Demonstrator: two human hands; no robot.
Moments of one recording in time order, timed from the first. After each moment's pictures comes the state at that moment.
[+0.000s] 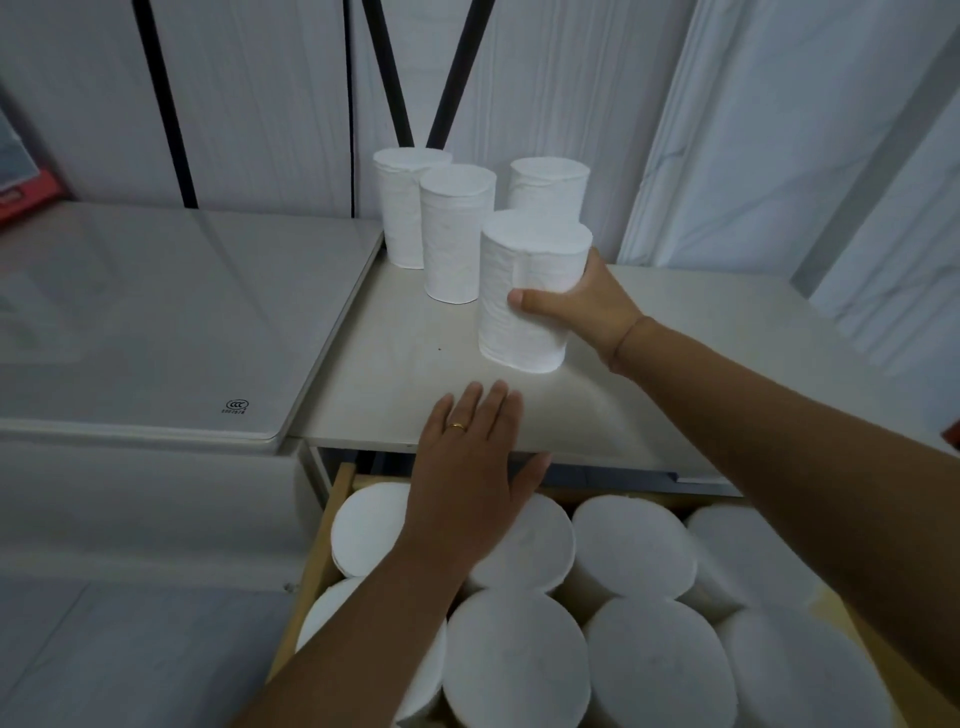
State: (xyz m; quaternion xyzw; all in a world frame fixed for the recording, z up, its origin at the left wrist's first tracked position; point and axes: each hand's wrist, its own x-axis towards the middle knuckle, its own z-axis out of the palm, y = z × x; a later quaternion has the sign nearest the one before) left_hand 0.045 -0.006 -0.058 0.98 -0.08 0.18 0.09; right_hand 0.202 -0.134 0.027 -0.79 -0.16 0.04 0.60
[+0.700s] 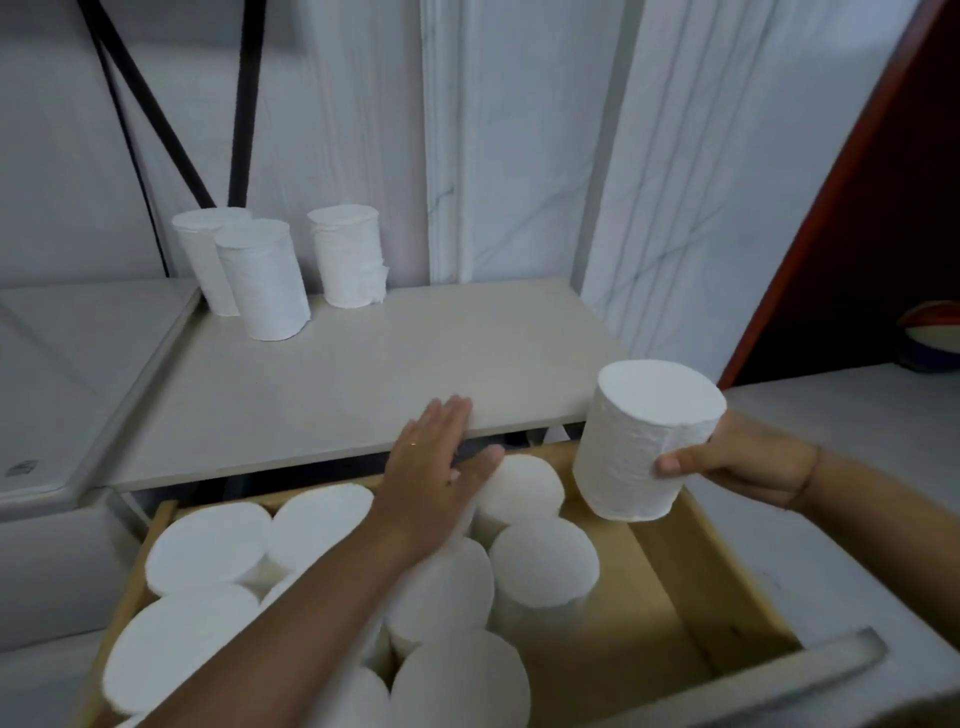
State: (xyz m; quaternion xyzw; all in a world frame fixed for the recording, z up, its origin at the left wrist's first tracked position) left_hand 0.011 -0.131 -0.021 0.91 -0.19 0.03 0.37; right_hand 0.003 -0.442 0.028 -0.74 -0.12 0.19 0.63
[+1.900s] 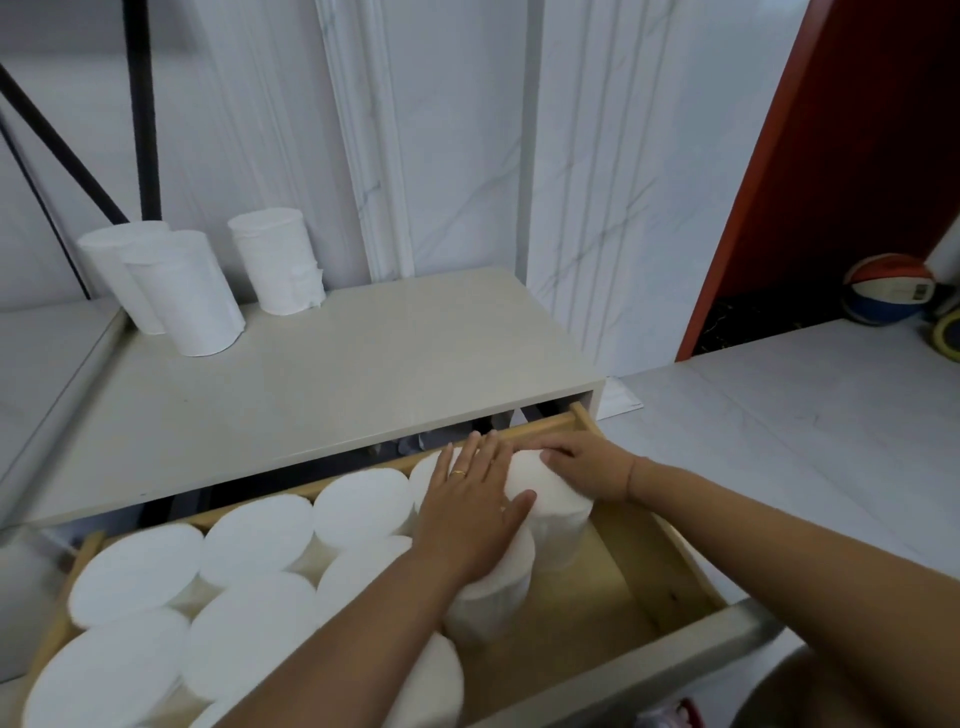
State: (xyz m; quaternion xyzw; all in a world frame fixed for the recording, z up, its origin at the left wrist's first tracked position) left_hand 0.009 -0.223 -0.077 0.96 -0.26 0.03 0.10; right_hand 0.026 -0.409 -0.043 -0.94 -0.08 0.13 0.32
